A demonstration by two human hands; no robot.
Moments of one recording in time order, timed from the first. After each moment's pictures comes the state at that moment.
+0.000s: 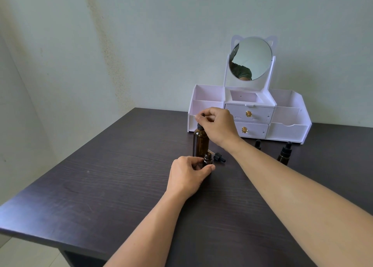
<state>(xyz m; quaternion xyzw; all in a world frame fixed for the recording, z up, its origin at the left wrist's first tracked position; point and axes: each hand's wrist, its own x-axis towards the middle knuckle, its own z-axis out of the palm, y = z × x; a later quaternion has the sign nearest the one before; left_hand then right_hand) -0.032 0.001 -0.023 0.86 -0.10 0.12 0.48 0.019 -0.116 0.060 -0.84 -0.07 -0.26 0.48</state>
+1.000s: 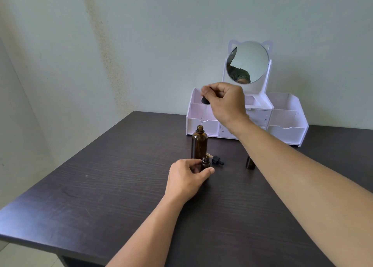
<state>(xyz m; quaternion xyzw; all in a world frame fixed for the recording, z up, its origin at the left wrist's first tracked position) -0.030 0.001 -0.028 0.86 -0.10 0.12 0.49 0.012 -0.121 0.117 -0.75 -0.11 -0.34 0.55</state>
